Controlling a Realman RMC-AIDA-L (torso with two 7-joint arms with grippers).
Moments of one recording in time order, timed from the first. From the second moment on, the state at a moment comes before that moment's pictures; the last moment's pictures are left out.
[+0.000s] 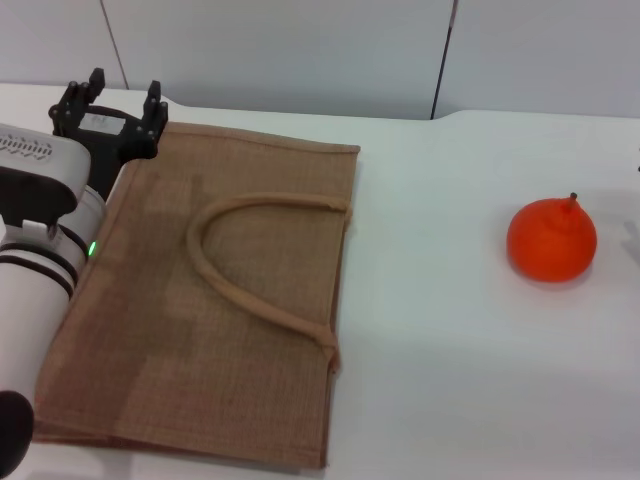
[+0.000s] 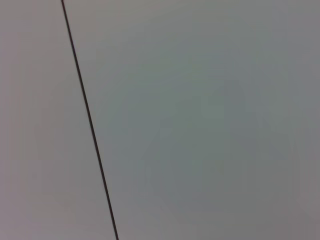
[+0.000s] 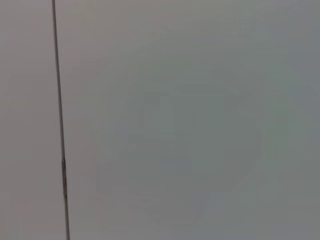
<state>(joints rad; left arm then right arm) -0.28 -2.03 2.06 0.80 -0.88 0.71 0.46 0.53 2.03 1.90 0.01 -0.28 1.12 -2.77</state>
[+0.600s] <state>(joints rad) -0.28 -2.03 2.07 0.80 -0.89 0.73 0.46 0.53 2.03 1.90 0.01 -0.28 1.12 -2.76</state>
